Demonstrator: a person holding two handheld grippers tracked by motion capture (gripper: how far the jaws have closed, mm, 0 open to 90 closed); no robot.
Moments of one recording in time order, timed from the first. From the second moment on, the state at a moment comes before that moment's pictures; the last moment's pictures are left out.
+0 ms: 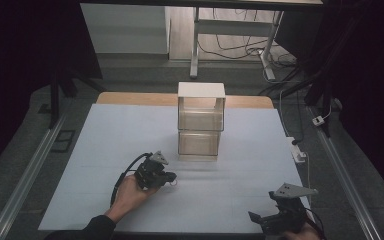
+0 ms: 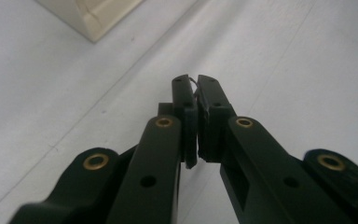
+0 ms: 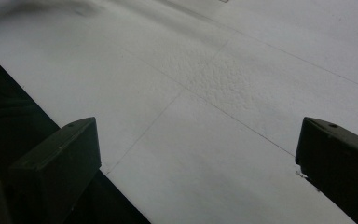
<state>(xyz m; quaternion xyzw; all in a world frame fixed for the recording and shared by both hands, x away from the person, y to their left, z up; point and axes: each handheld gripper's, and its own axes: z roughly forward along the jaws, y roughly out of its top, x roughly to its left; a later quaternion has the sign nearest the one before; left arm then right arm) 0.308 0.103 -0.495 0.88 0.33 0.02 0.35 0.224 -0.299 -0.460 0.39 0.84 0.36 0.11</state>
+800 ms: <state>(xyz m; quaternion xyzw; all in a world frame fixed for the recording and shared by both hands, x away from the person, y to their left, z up) 0.307 0.116 -0.445 0.85 0.32 0.04 0.40 0.225 -0.299 -0.460 0.39 0.84 0.36 0.11</state>
